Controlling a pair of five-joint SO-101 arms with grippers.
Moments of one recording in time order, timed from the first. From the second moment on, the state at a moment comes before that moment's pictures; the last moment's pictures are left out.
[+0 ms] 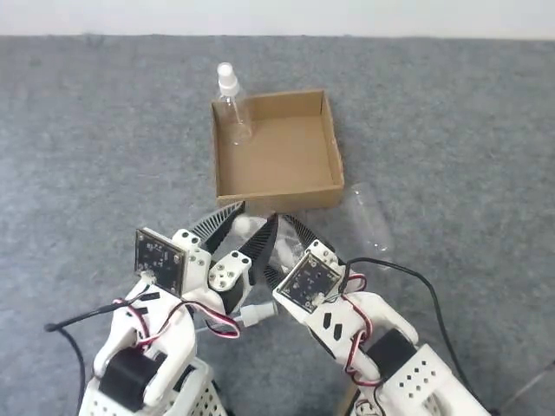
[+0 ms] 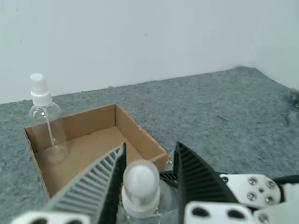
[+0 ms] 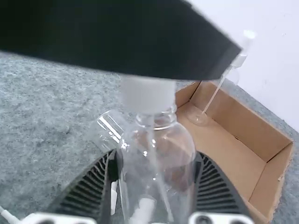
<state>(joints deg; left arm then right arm) 22.9 -100.4 74.2 54.2 11.2 -44.7 -83.6 91.7 20.0 18.1</state>
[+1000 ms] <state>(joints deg) 17.8 -100.4 72.8 54.2 13.2 -43.3 -83.6 91.6 20.6 18.1</state>
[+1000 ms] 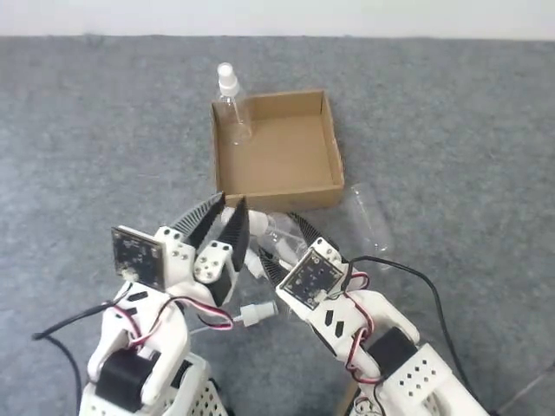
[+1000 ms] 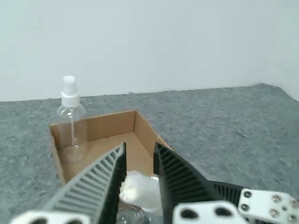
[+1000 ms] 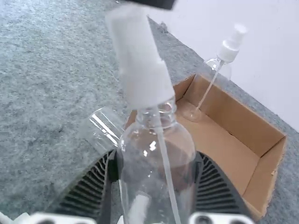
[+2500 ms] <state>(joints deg) 14.9 -100.4 69.7 57.3 17.4 -44.5 -101.9 91.5 29.3 18.0</state>
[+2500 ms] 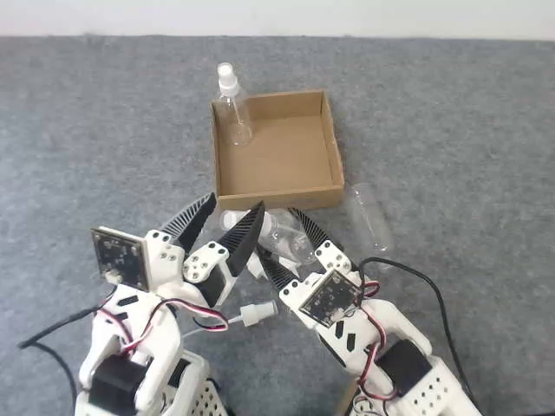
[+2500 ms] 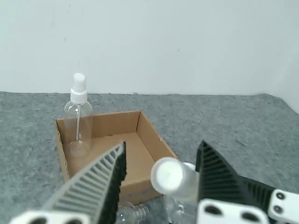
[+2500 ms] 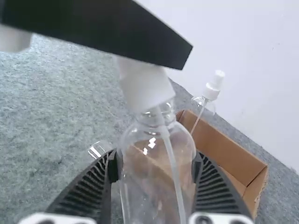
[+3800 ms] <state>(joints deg) 21.4 -100.4 69.8 57.3 4.8 -46.4 -101.9 91.5 33.6 24.0</state>
